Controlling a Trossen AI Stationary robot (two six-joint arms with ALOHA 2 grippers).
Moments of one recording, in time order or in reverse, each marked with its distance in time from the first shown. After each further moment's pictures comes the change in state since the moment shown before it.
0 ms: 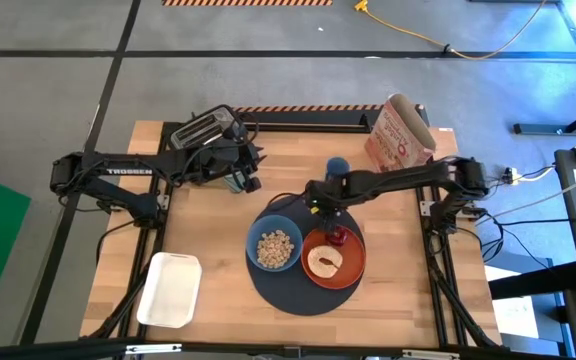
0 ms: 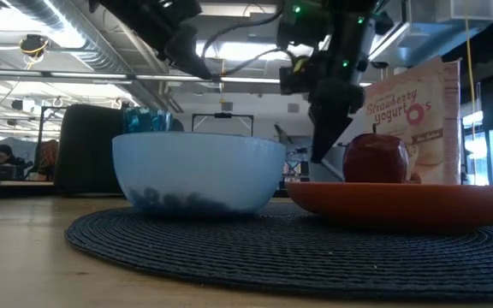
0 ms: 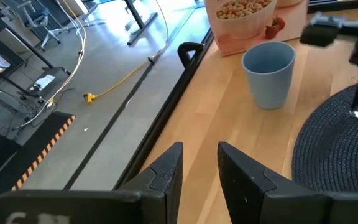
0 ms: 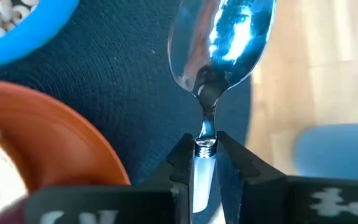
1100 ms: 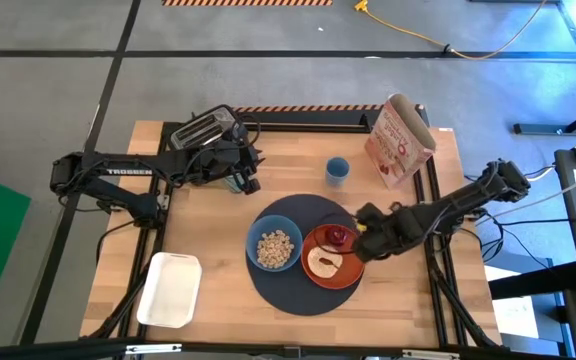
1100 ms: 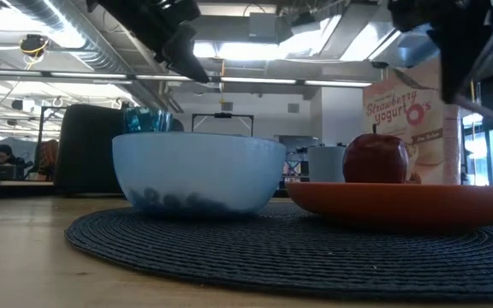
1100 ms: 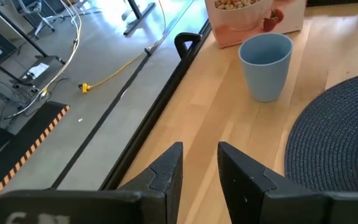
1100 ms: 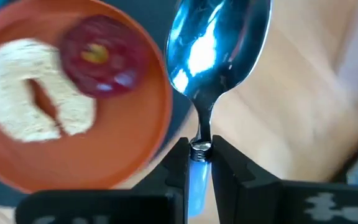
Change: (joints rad) left arm -0.008 0.000 0.000 -0.041 0.000 -0.052; right arm 0.462 -0.292 -0.033 -0.527 0.158 1.106
